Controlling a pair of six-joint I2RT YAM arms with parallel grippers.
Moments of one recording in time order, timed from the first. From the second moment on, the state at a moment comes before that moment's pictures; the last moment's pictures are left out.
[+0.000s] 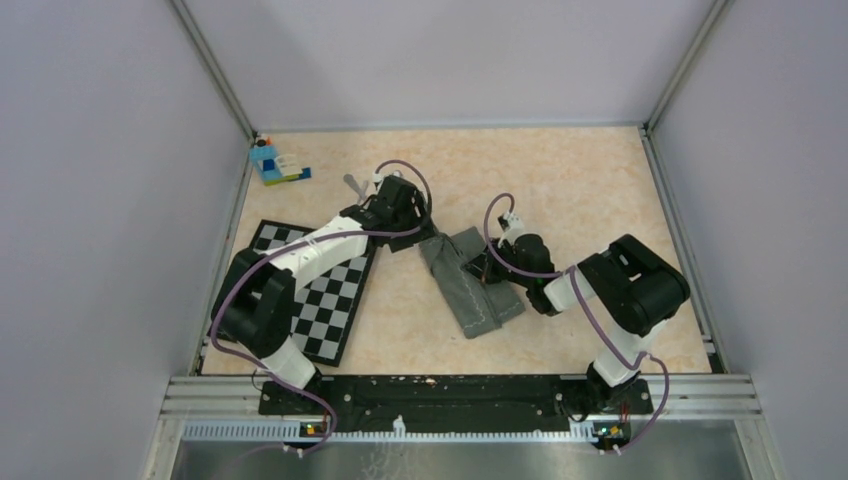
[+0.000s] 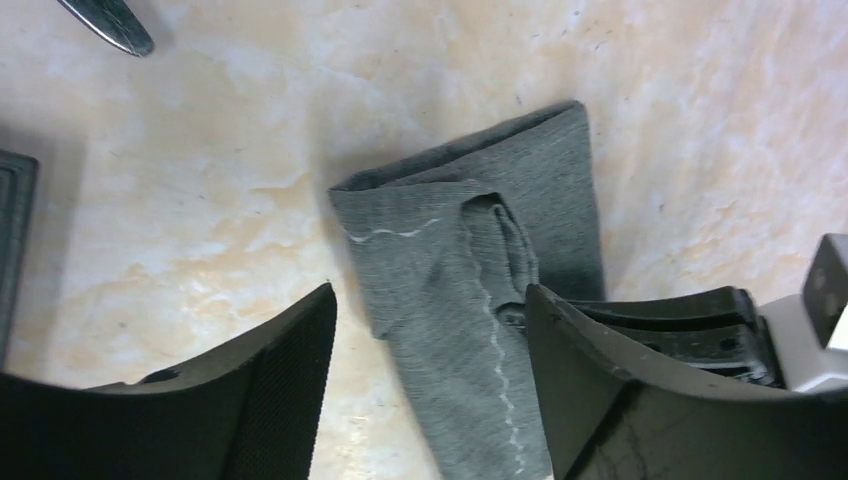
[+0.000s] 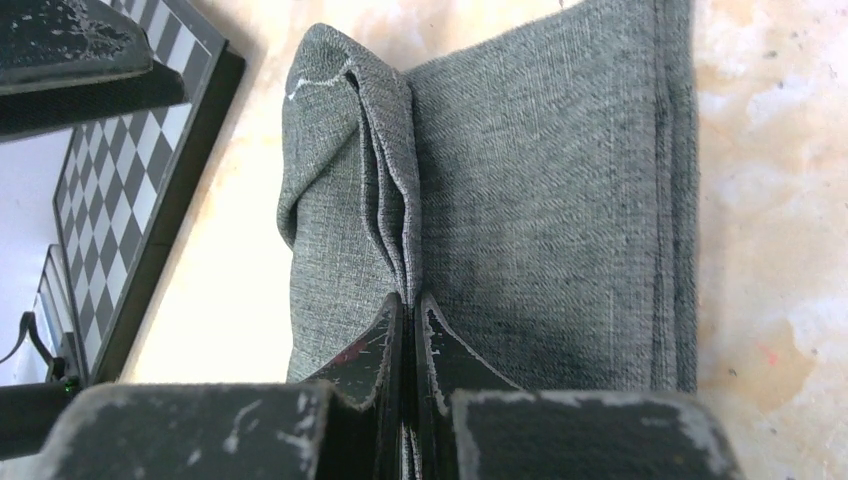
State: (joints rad) left arm -0.60 1.63 1.13 -0.33 -0.04 -0.87; right arm 0.55 1.75 0.46 0.89 -0.30 0.62
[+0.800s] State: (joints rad) left arm -0.62 1.89 1.26 -0.31 0.03 -0.65; right arm 0.55 1.74 0.49 0.83 -0.27 0.62
